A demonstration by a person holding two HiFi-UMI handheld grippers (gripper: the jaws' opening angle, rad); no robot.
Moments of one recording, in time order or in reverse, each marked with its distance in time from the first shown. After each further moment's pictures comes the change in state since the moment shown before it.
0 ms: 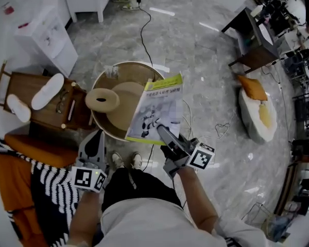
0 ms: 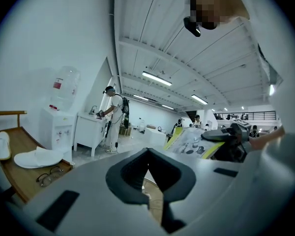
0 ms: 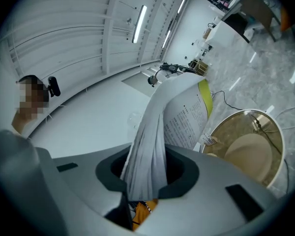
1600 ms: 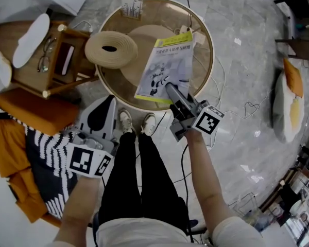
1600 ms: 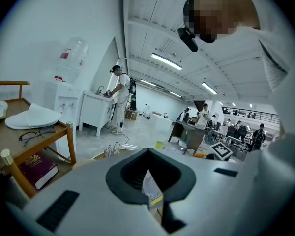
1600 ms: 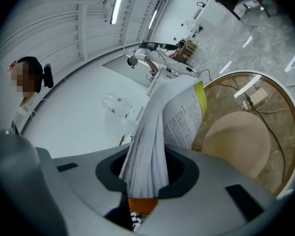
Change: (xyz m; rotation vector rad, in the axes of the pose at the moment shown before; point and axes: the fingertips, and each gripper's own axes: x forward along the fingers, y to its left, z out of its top) left arm 0.062 0.032 -0.119 -0.051 0.173 0.074; right arm 0.072 -0.237 -0.090 0.067 0.197 -0.063
